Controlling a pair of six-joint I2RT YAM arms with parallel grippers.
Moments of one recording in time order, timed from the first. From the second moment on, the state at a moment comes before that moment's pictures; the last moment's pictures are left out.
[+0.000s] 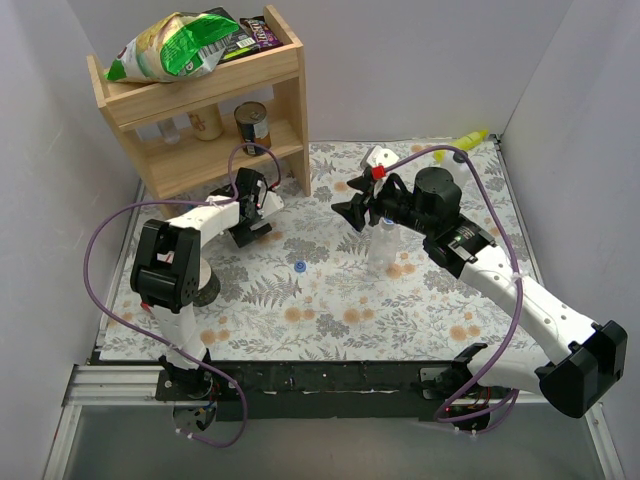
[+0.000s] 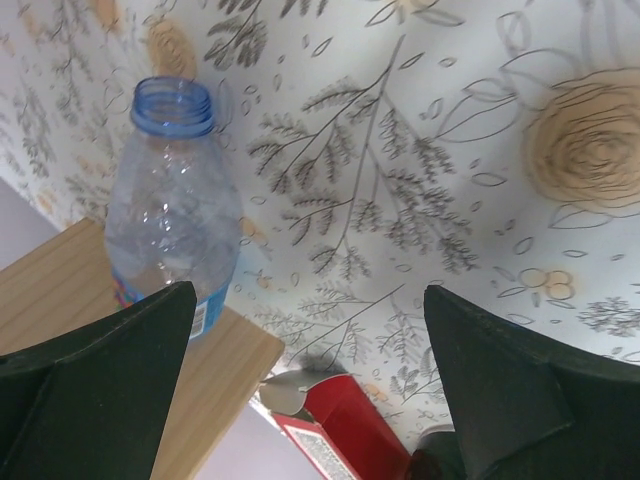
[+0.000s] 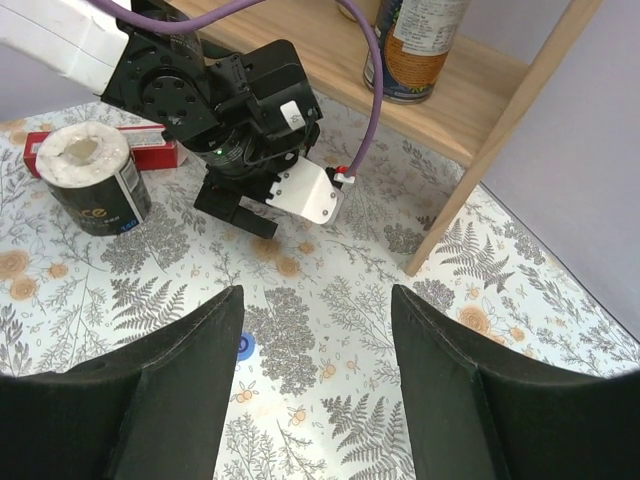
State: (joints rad) left arm -0.29 1.86 1.26 -0.49 -0.33 0.79; right arm 0.67 1.18 1.10 -0.01 -0.36 -0.16
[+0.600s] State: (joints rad) left arm -0.23 1.94 1.27 -0.37 -0.45 0.87; right arm 0.65 1.17 1.06 -0.01 -0.38 -0.13
